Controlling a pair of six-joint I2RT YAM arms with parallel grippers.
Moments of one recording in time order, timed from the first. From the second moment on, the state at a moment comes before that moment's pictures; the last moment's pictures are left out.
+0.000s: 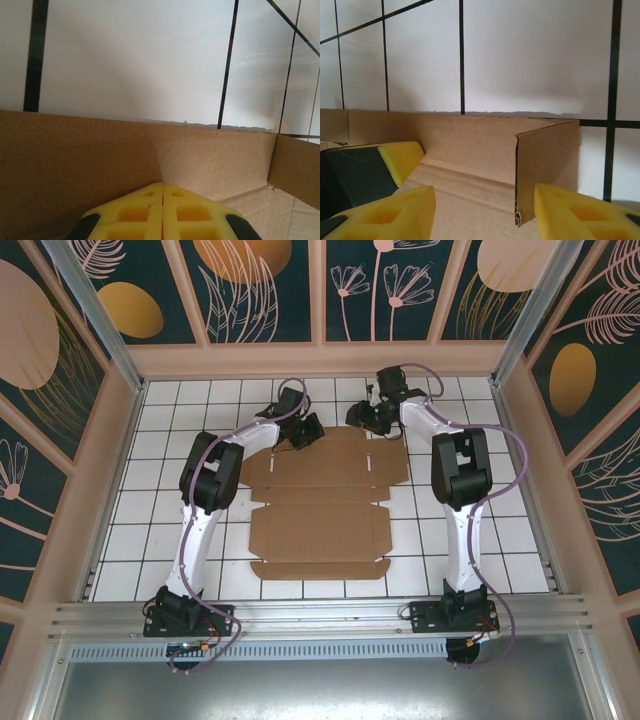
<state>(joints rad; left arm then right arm) -0.44 2.41 1.80 -0.26 0.34 -0.87 0.29 2.23 1.78 -0.55 -0.40 0.44</state>
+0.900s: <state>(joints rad) -0.45 2.12 1.73 -0.25 0.42 -0.93 0.11 1.81 1.46 -0.52 -0.31 0.42</state>
